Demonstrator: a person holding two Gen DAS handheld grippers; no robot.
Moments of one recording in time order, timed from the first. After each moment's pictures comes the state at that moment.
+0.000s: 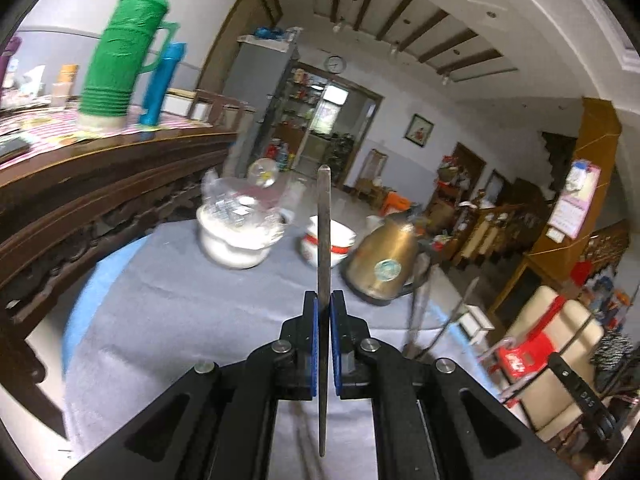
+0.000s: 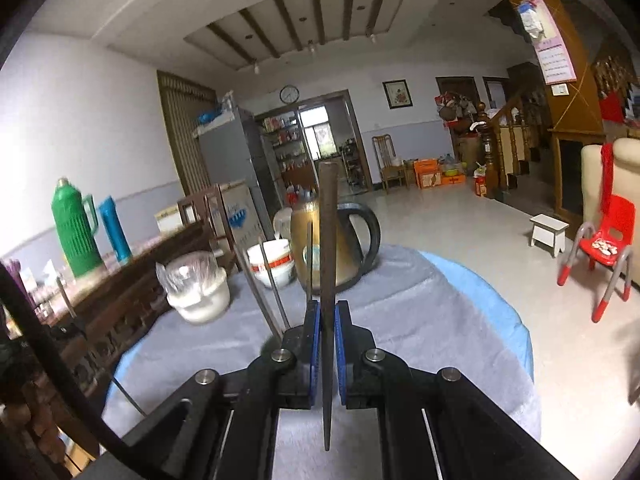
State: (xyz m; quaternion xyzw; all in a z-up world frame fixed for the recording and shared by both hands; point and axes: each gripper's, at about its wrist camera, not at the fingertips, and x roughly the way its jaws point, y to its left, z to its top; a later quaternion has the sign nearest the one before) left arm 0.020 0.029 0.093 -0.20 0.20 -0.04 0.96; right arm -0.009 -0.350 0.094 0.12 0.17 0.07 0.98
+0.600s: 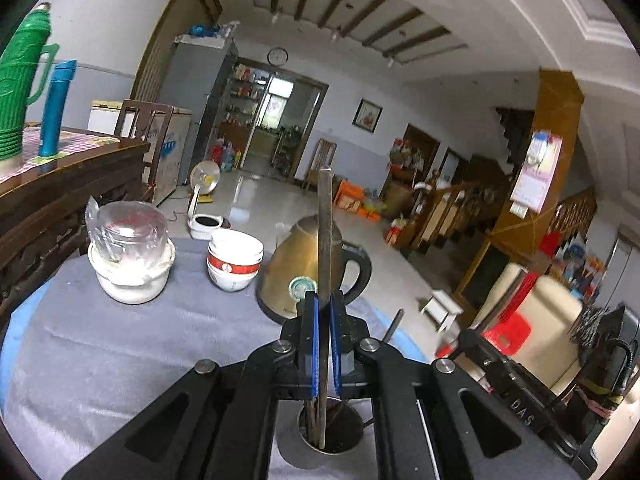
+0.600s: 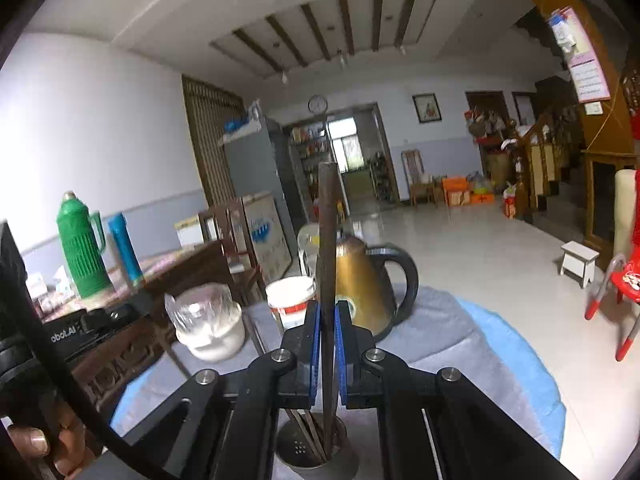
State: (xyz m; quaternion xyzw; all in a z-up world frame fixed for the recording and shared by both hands) left arm 0.129 -0.090 0.121 -0.15 0.21 -0.12 0.96; right arm 0.098 -0.330 0.127 0.10 0.16 0.12 0.97
